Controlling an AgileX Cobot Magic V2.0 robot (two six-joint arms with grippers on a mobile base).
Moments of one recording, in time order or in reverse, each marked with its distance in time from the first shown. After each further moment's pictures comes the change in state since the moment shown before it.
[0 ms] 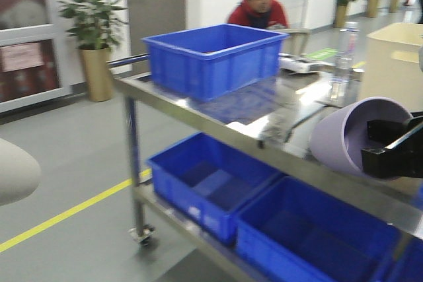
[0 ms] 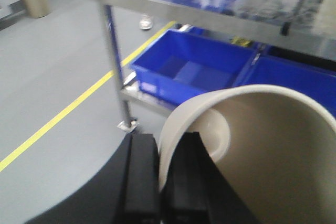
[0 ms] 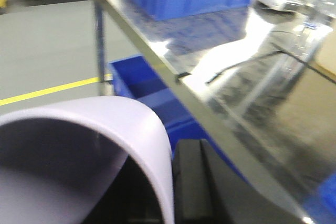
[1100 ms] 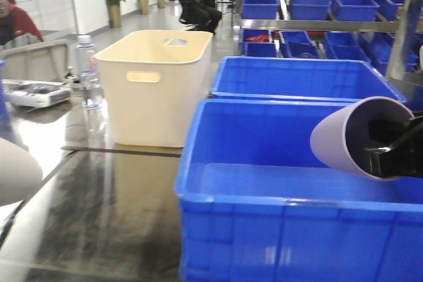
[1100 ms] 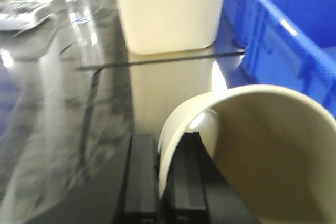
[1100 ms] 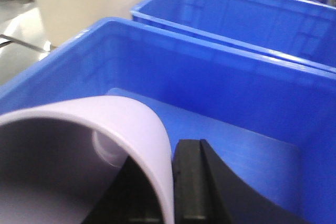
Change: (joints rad) left arm 0.000 0.001 0.000 0.000 0.000 0.000; right arm 0.000 0.000 0.000 0.000 0.000 0.000
